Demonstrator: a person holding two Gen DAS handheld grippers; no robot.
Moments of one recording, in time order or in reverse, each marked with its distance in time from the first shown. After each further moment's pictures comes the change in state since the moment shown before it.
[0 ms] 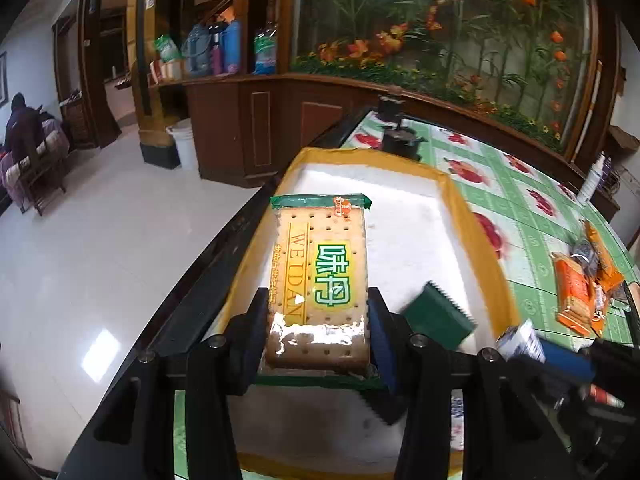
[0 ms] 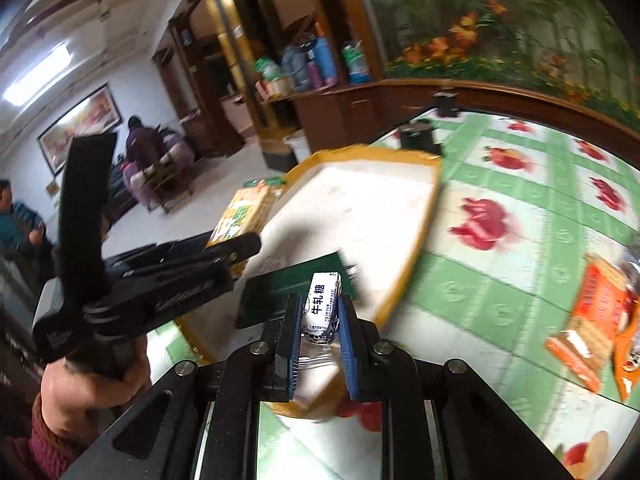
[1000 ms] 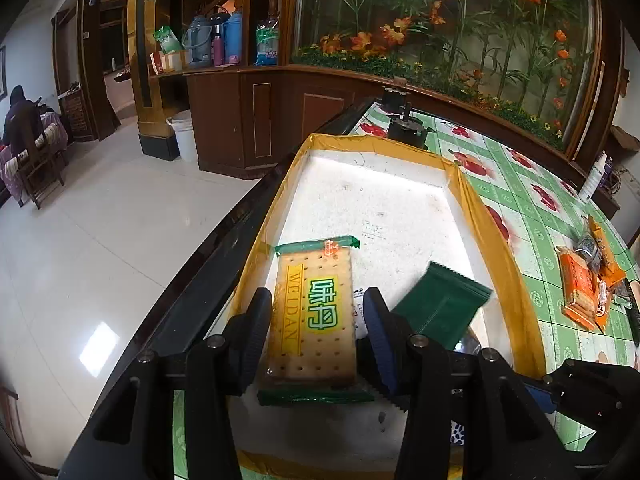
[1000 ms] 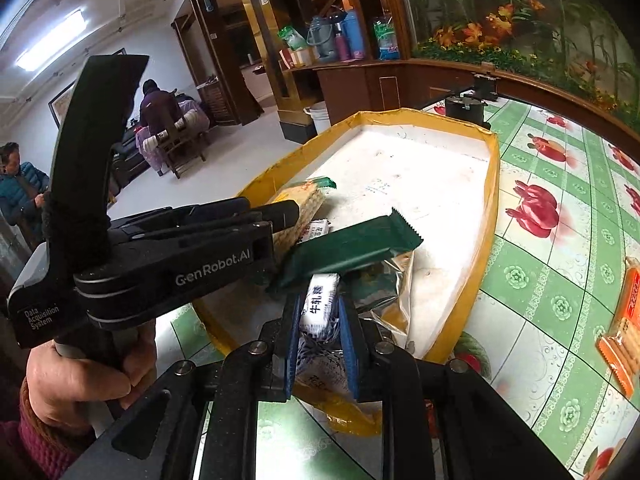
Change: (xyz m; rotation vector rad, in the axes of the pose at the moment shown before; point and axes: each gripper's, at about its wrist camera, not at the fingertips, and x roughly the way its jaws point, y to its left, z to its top) left arm 0.007 0.009 -0.008 -0.003 0.022 -0.010; right arm 0.035 0.026 -0.012 -0.066 0.085 0.032
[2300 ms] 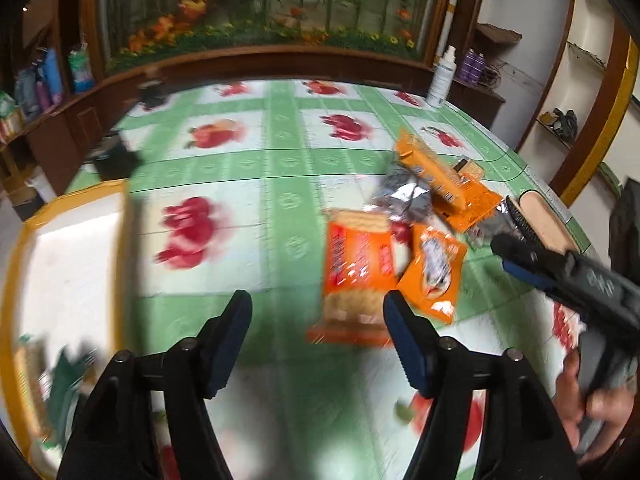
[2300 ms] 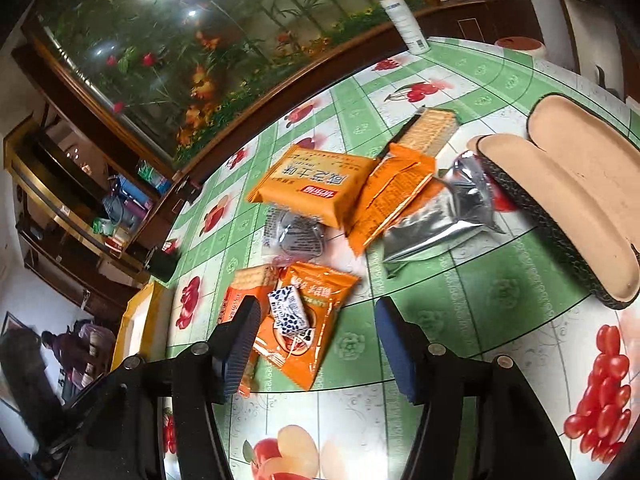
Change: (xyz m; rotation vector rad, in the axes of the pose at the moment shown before) left arm 0.022 -0.269 0.016 0.377 0.179 -0.387; right arm -0.204 -0.272 -0.094 0.849 -0.297 -0.334
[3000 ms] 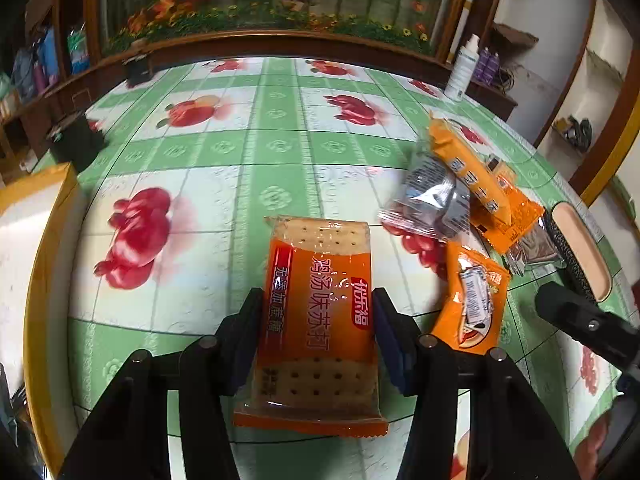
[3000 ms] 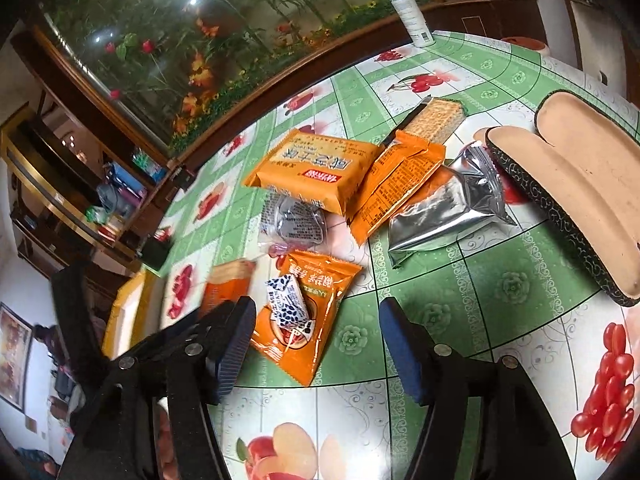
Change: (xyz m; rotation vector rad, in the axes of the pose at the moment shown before) left arm 0.063 0.006 0.006 -0.068 0.013 0.003; right arm 0.017 0.008 -0.006 -0.043 0.034 -0.043
